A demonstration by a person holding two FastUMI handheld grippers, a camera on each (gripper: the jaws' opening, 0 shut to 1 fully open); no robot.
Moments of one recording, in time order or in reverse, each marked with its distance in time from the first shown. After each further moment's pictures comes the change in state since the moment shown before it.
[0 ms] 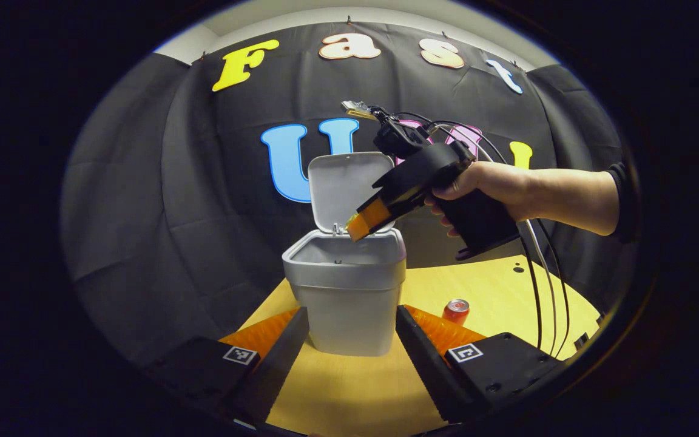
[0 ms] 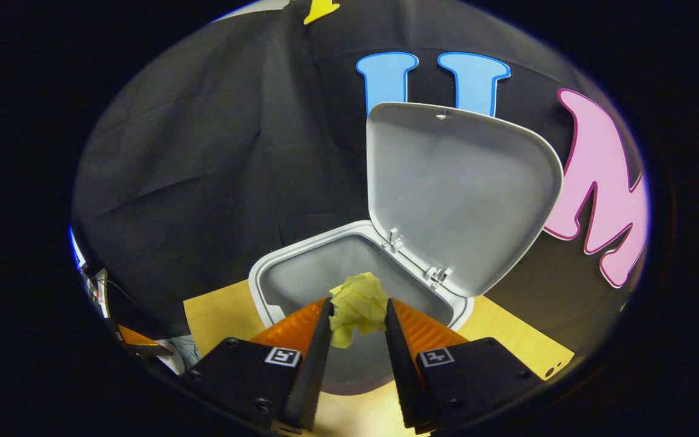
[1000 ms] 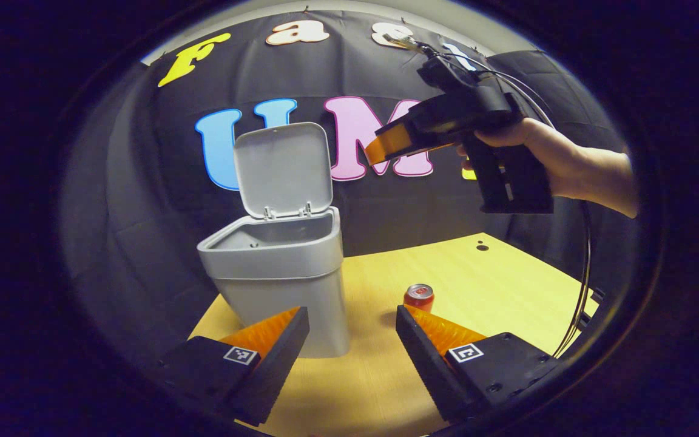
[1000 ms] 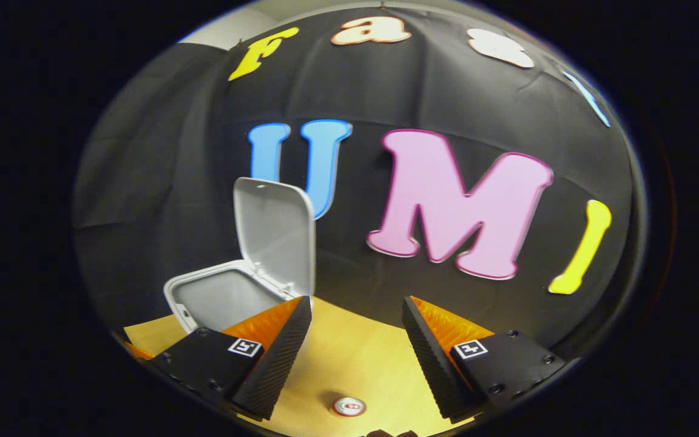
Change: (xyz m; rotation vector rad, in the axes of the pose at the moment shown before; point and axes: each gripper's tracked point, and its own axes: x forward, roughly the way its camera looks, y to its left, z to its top) left arm 0.060 -0.091 -0.048 0.086 0.053 -0.260; right arm -0.152 -0.155 -0.021 0.115 -0.372 -0.528
